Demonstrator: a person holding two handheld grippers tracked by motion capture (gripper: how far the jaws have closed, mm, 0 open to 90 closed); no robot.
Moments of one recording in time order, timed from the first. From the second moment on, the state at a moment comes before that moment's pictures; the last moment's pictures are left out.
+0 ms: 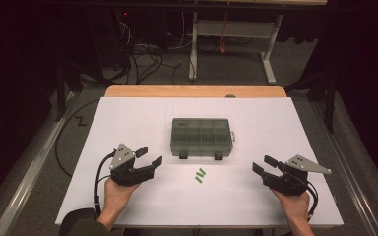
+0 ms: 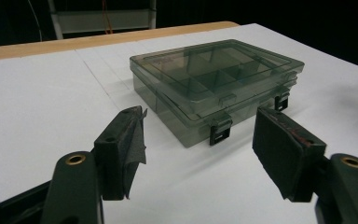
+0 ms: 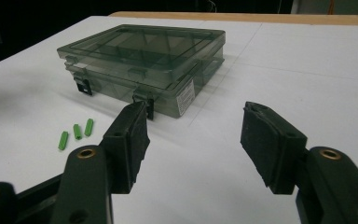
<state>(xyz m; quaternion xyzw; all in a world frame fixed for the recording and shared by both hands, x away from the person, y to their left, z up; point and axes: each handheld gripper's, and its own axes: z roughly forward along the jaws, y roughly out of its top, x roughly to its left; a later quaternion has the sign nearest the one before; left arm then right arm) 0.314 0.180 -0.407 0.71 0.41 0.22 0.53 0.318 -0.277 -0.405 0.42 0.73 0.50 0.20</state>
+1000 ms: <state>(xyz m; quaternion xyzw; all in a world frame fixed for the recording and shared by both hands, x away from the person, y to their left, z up) 0.345 0.155 -0.414 0.74 0.40 0.22 0.50 0.350 -0.249 -0.405 0.42 0.75 0.48 0.20</state>
